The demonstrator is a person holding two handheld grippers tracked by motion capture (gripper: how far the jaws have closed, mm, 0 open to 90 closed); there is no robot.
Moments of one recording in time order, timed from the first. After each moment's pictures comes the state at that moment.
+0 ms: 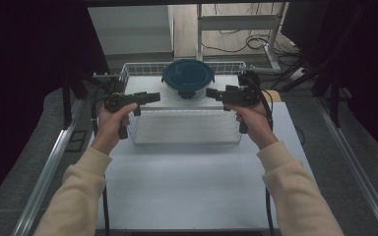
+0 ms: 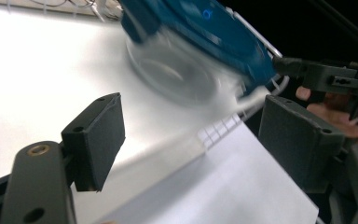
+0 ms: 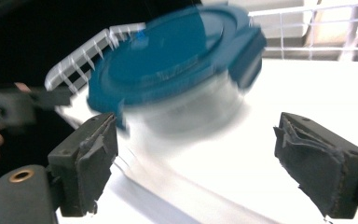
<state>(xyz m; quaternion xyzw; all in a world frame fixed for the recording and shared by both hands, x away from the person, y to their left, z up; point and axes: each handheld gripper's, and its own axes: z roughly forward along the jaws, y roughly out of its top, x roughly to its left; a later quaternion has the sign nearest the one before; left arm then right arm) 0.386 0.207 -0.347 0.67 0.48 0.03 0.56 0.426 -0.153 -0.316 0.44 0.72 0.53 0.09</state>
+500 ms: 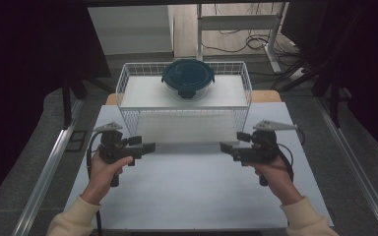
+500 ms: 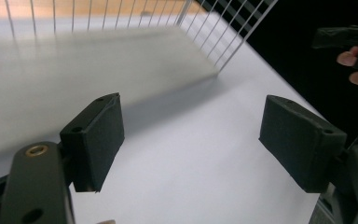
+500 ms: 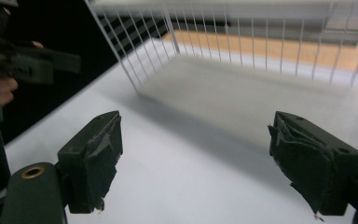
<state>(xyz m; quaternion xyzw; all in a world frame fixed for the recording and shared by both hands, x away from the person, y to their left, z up) 0.298 0.209 -0.427 0.72 0.47 0.04 0.51 0.319 -0.203 -0.389 0.39 0.76 0.51 0.09</state>
